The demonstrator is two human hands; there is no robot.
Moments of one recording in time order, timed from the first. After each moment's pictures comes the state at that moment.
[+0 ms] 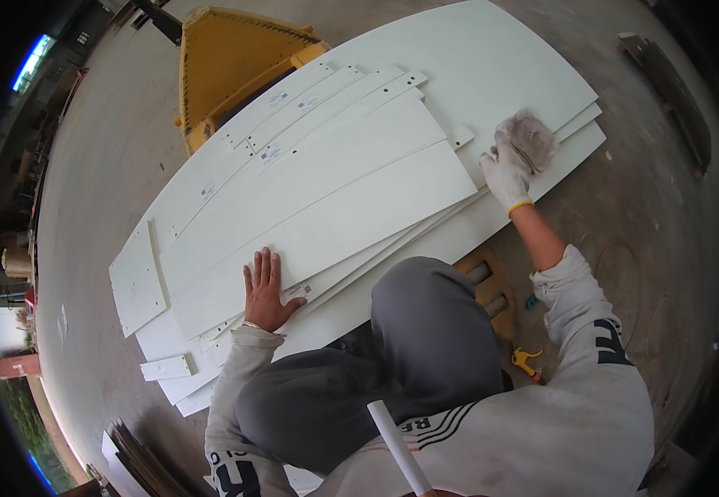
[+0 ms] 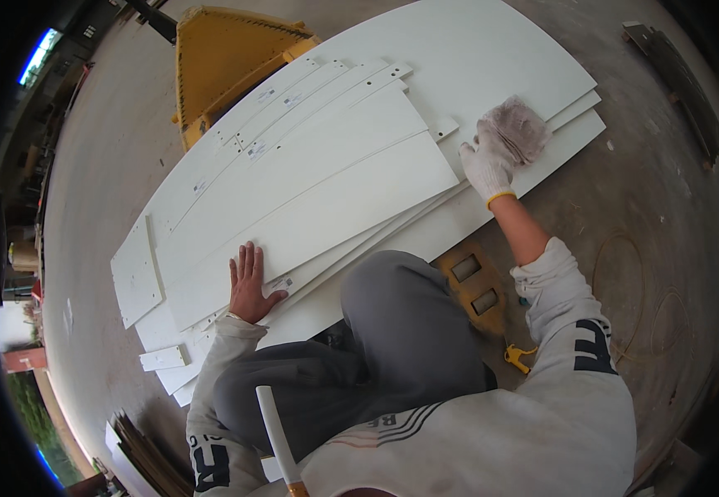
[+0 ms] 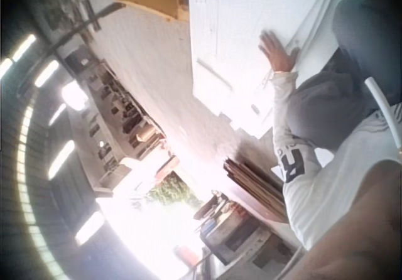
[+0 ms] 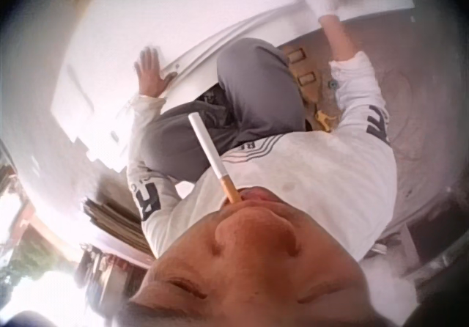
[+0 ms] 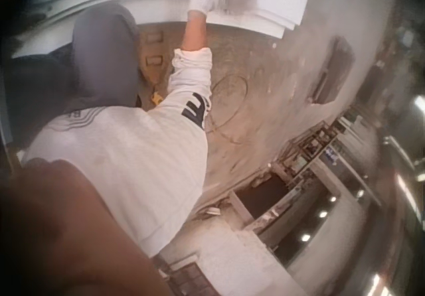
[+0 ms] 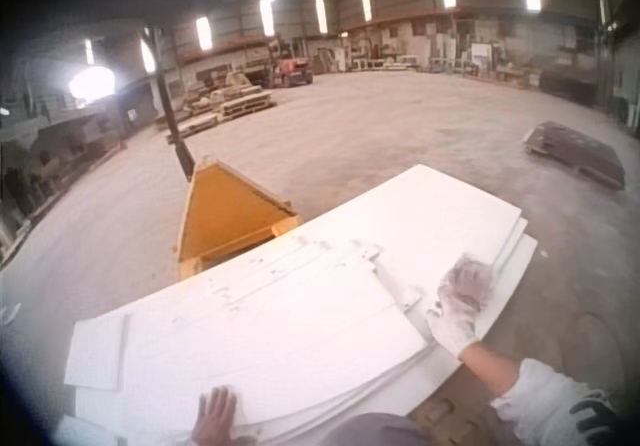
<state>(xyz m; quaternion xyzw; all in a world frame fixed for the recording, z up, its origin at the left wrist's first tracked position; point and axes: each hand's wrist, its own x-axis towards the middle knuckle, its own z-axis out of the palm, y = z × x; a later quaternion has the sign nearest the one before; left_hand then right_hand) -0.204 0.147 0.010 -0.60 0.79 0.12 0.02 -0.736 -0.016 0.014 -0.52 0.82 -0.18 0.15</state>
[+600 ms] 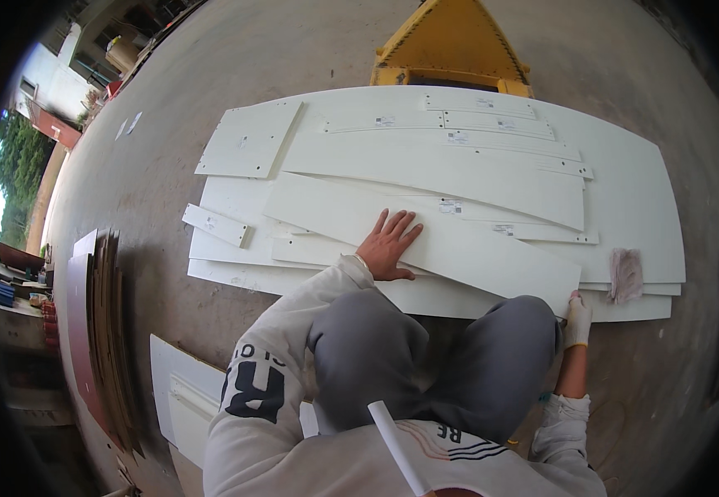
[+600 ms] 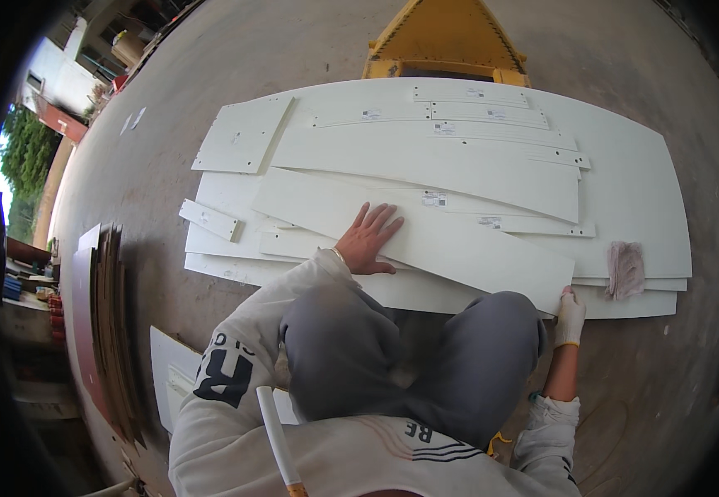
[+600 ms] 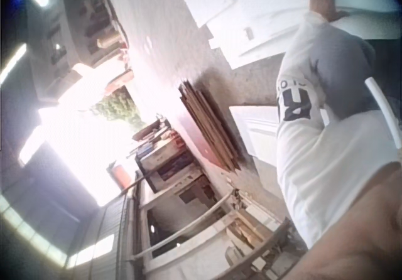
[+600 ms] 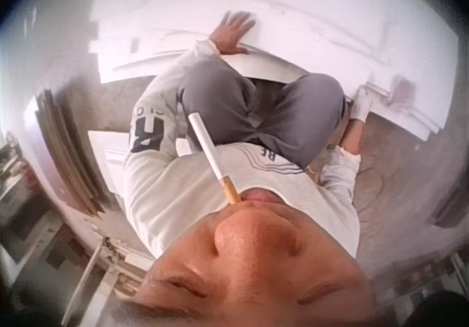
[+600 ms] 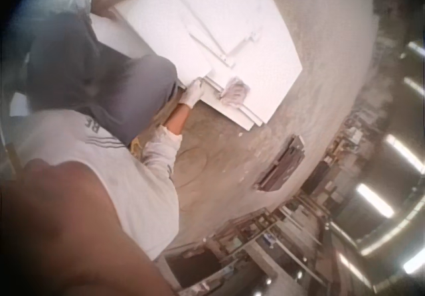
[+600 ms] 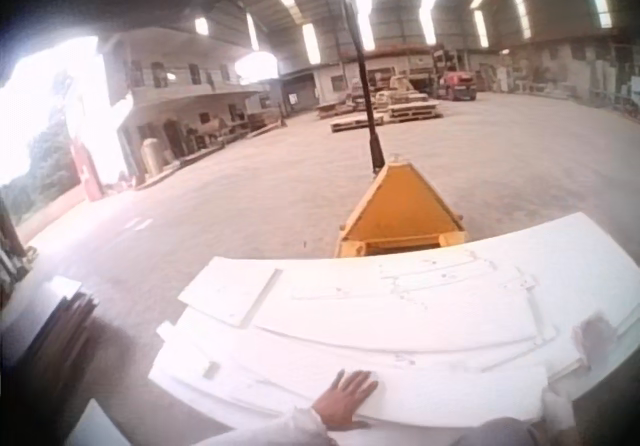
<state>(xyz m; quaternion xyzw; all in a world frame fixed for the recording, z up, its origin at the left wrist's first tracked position) -0.215 0.172 0.011 -0.60 0.79 0.11 -0.04 -0.740 0.069 -0.062 -0.35 0.69 -0.38 0.51</state>
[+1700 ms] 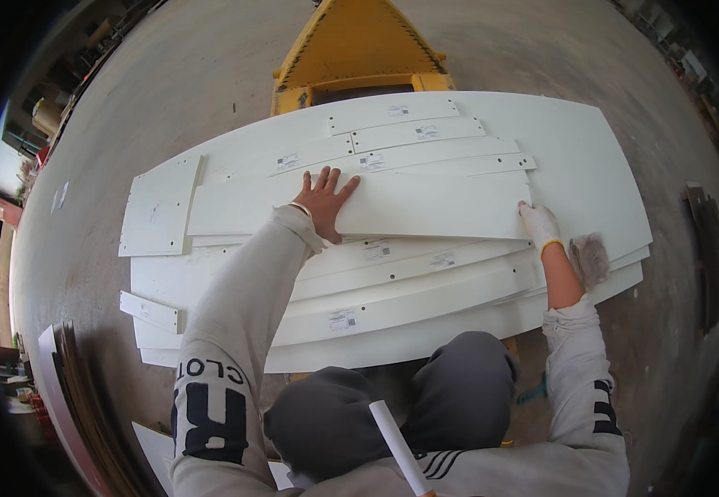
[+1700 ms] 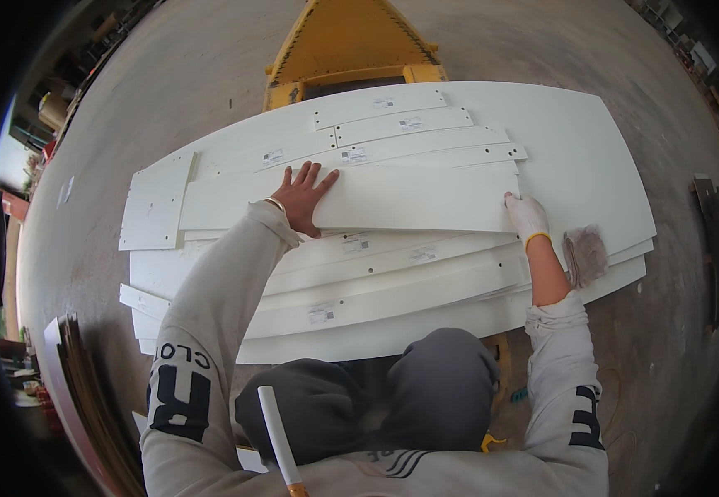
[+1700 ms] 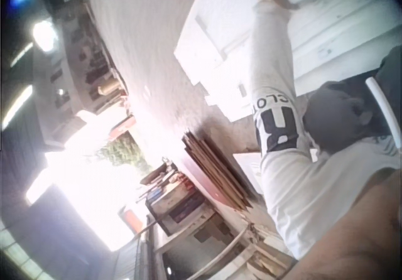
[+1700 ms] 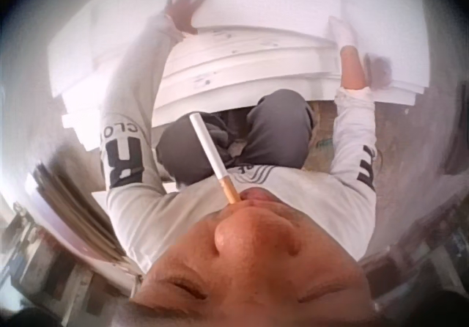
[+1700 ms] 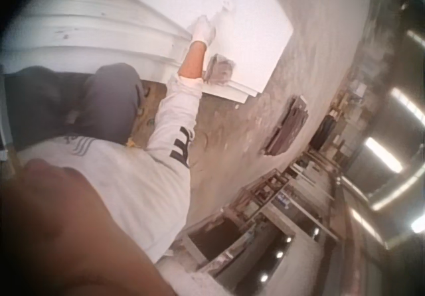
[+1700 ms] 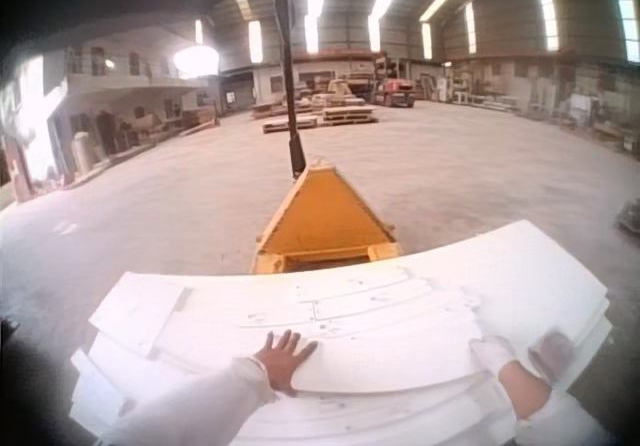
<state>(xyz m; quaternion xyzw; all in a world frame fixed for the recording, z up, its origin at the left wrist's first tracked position) -0.176 -0.041 0.051 -0.59 0.78 0.10 0.15 -0.645 -0.143 0.030 -0.55 0.78 -0.06 0.27</state>
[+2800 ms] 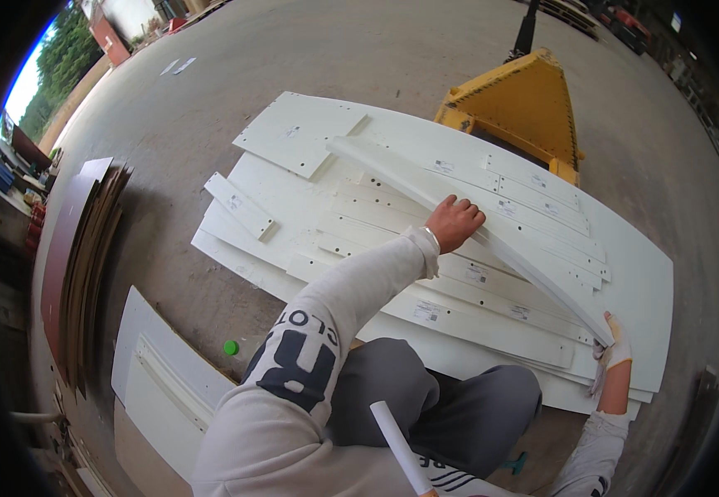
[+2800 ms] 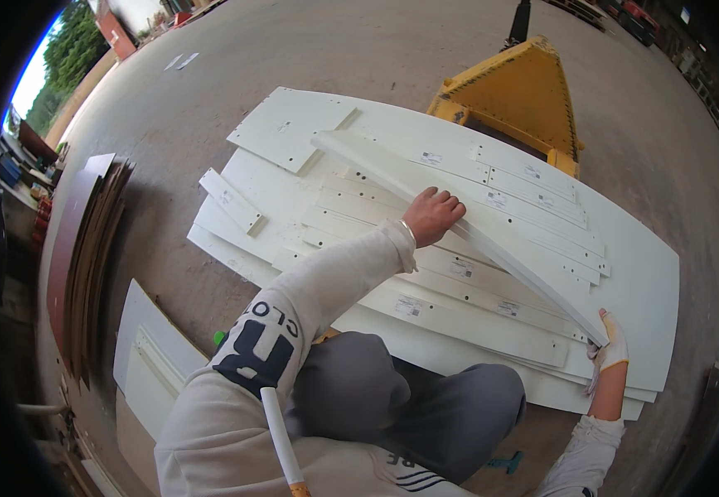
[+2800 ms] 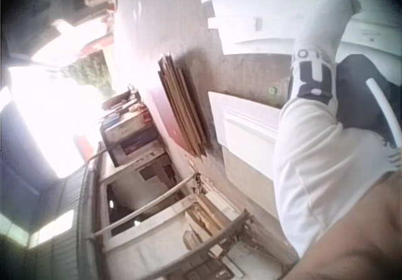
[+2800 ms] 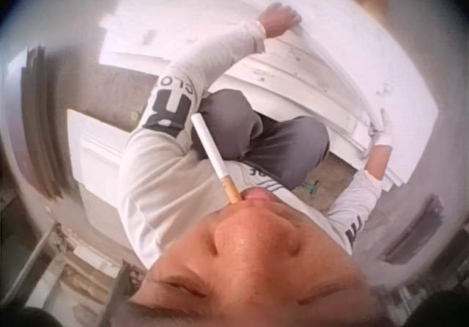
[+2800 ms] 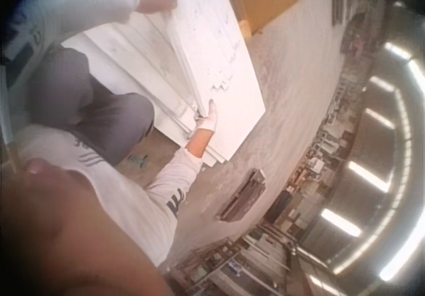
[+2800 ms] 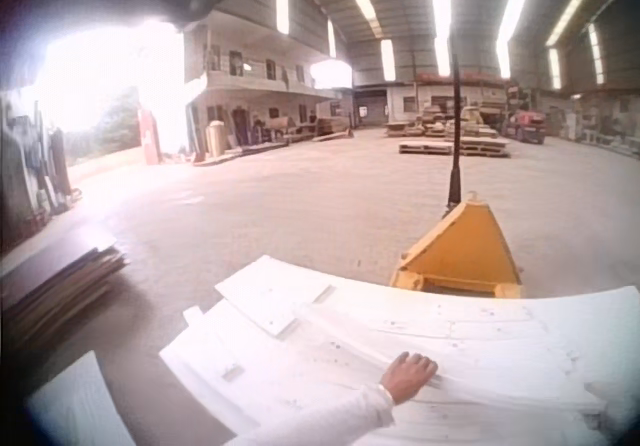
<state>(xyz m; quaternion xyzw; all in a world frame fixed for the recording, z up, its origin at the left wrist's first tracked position) -0.176 0.028 0.041 -0.62 0.75 -0.19 -0.17 -0.692 -0.111 0.080 -0.36 0.68 -0.19 0.61</state>
